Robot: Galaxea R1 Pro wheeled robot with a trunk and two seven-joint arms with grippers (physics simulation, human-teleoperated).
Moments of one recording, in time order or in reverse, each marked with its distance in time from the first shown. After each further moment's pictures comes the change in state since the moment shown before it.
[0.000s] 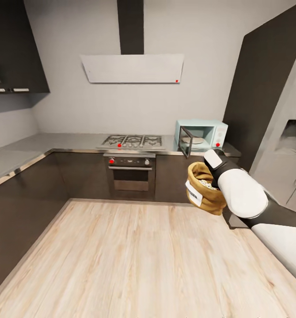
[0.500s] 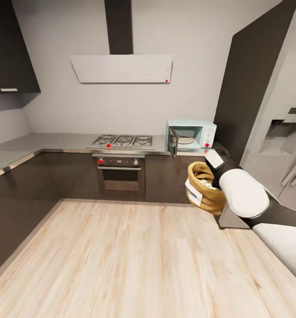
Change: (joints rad) left arm 0.000 -0.011 0.003 0.008 0.001 0.000 0.001; right arm 0.000 -0.009 0.001 0.000 -0.004 0.004 0.026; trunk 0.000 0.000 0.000
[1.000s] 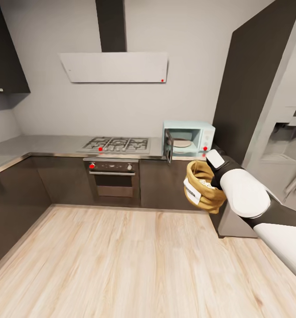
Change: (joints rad) left arm 0.000 0.005 0.000 0.006 0.005 -0.001 0.000; right arm 0.000 -0.008 0.003 0.000 0.003 0.007 0.060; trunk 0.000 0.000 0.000
